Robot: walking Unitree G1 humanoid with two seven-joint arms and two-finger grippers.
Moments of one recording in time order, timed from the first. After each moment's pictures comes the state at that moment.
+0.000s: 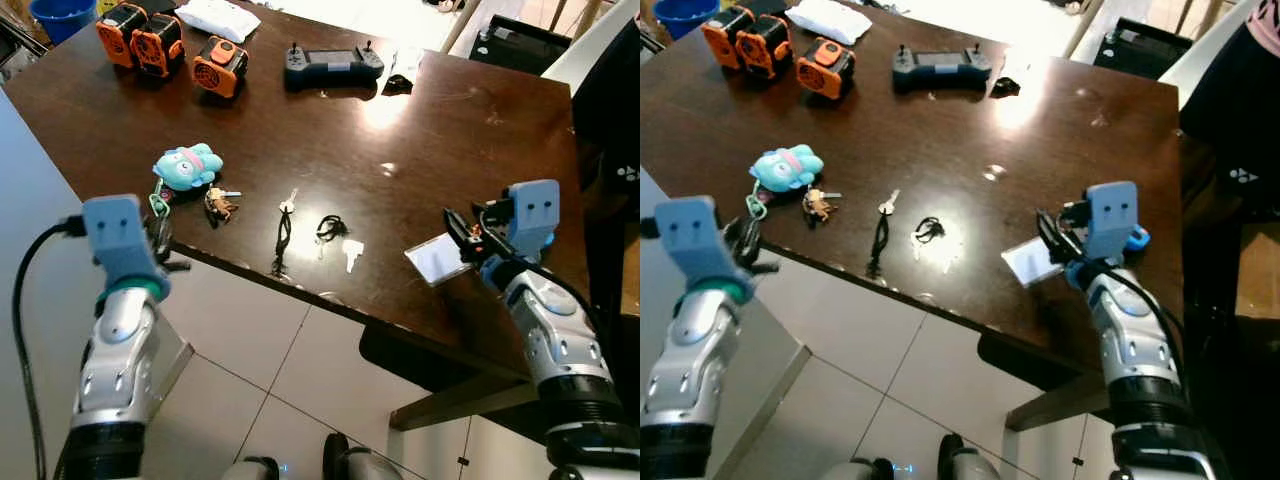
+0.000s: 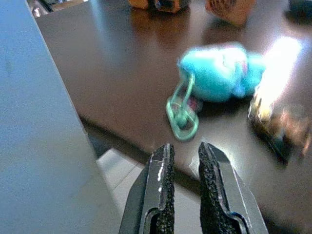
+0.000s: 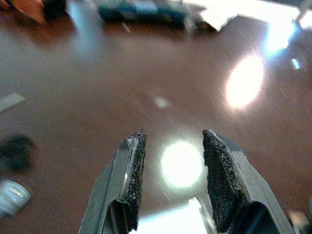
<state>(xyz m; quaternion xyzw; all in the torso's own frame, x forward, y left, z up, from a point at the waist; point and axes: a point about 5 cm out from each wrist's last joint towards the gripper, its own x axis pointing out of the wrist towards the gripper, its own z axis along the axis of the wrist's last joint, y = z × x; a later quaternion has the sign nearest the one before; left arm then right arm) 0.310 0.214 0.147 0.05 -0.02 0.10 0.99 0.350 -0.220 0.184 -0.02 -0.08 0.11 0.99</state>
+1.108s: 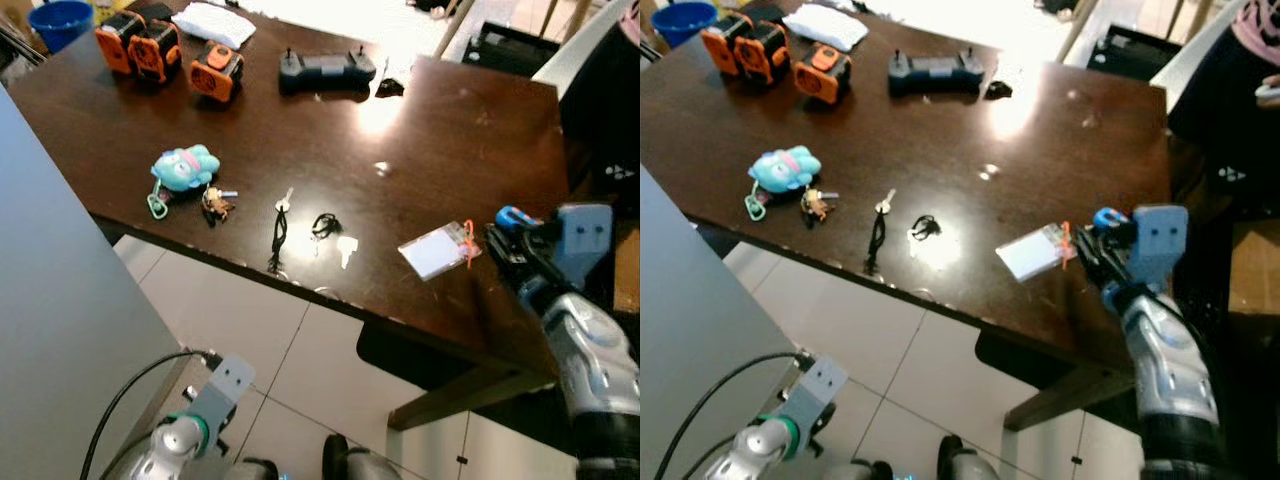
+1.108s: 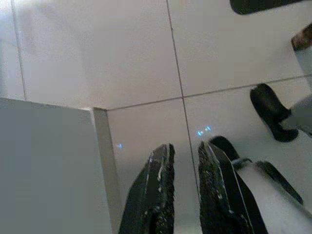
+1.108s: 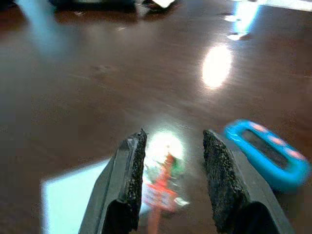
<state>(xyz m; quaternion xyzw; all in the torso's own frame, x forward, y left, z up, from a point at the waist) 0.248 0.165 -0.031 0.23 0.32 -0.17 0.90 0.337 -0.245 0.170 0.00 -0.02 0.06 1.00</state>
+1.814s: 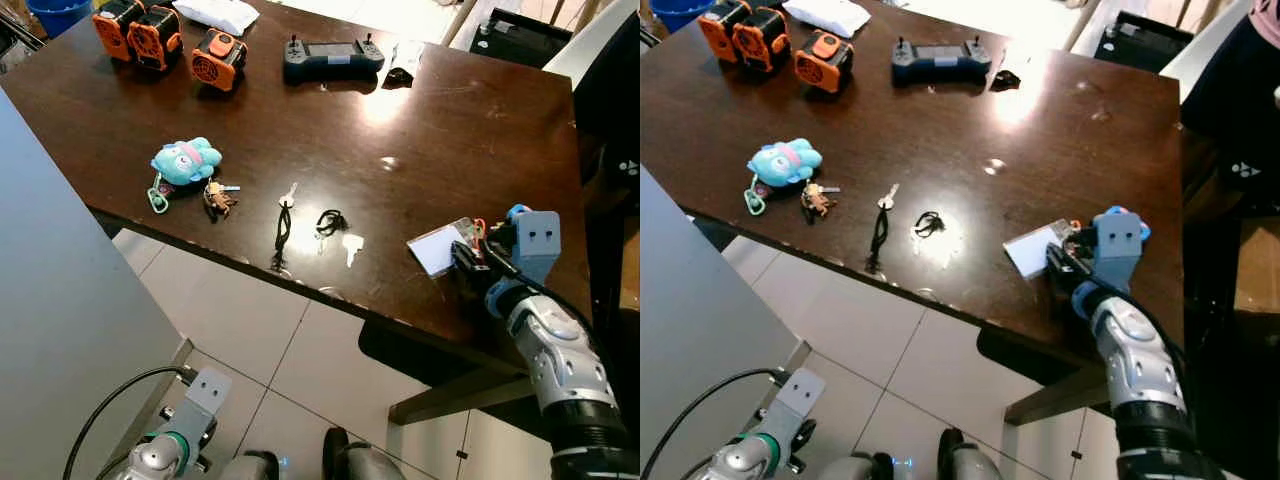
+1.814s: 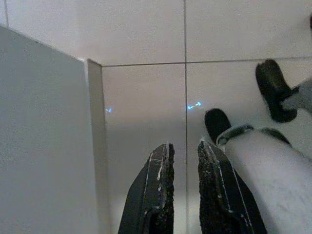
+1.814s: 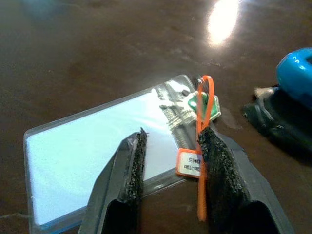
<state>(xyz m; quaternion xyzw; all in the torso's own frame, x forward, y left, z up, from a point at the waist) 0.237 0.193 -0.043 0.18 0.36 -0.11 0.91 0.338 -0.246 0.138 0.00 0.05 0.02 1.00</state>
